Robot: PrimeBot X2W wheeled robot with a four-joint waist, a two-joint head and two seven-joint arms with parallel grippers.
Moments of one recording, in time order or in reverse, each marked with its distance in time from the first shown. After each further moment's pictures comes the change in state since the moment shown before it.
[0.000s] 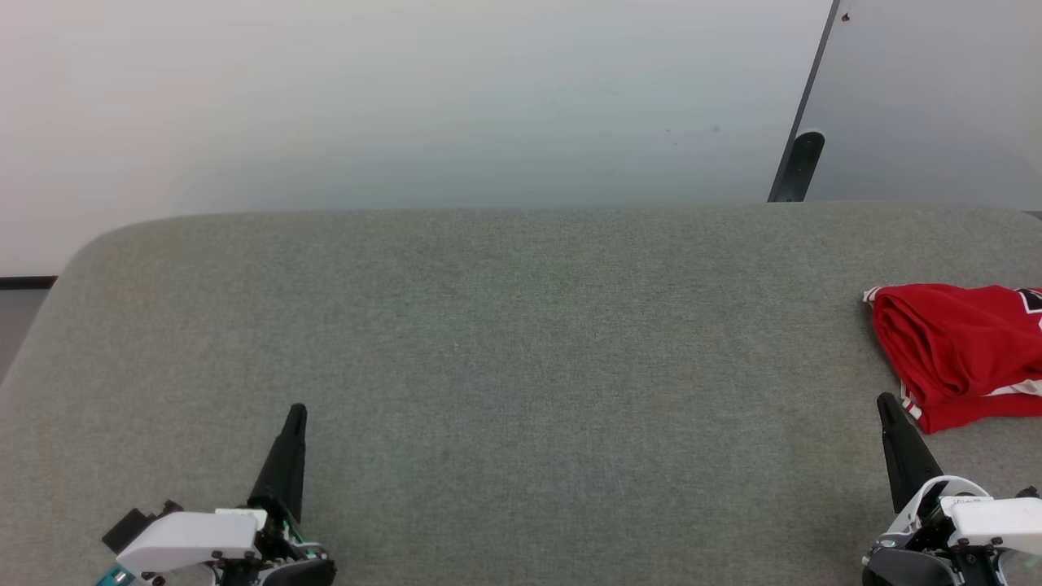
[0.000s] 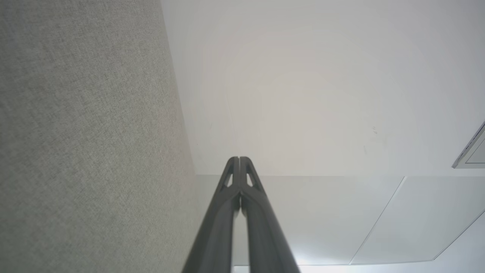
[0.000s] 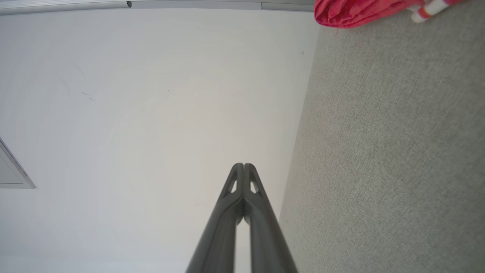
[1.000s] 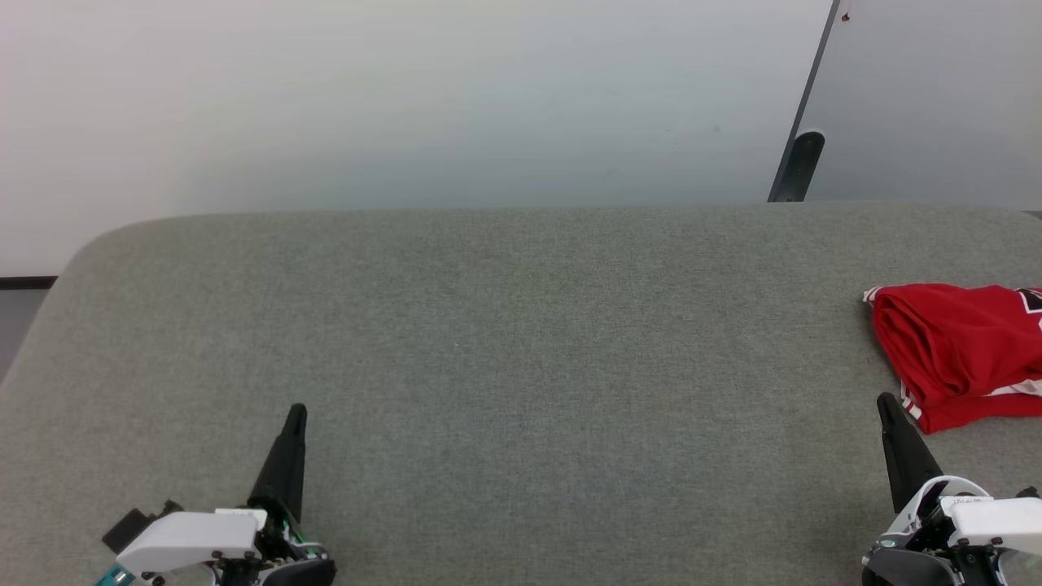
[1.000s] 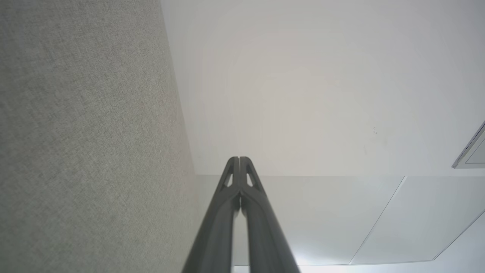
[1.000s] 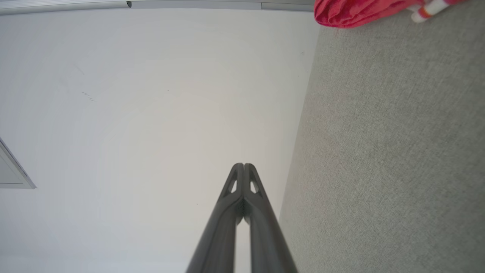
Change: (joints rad) left arm 0.000 0.000 0.000 0.000 0.000 0.000 0.000; right arm 0.000 0.000 0.000 0.000 0.000 0.000 0.000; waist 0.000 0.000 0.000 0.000
